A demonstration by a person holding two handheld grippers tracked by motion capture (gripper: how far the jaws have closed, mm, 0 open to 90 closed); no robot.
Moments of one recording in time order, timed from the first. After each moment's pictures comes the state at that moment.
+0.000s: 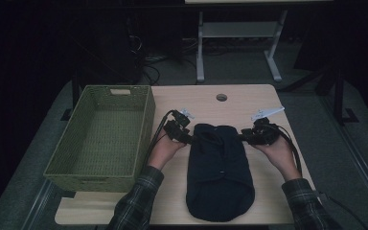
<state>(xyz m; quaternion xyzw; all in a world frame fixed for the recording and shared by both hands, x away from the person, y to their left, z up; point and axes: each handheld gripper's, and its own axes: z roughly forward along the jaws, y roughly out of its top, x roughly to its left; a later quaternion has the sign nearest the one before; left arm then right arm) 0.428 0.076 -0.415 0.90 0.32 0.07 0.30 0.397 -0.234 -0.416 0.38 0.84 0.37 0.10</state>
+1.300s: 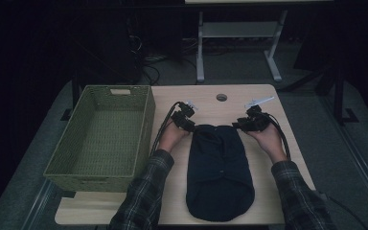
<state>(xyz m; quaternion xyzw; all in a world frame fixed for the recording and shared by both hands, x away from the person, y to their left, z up) 0.497 0.062 -0.457 0.90 0.31 0.05 0.31 0.461 -0.229 -0.439 0.41 0.83 0.36 0.10</state>
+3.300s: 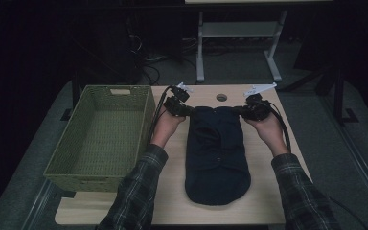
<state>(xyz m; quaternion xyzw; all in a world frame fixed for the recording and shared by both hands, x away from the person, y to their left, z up) 0.479 0.076 -0.367 0.87 0.33 0.10 0.36 0.454 -0.215 -0.378 0.37 0.83 0.39 0.16</state>
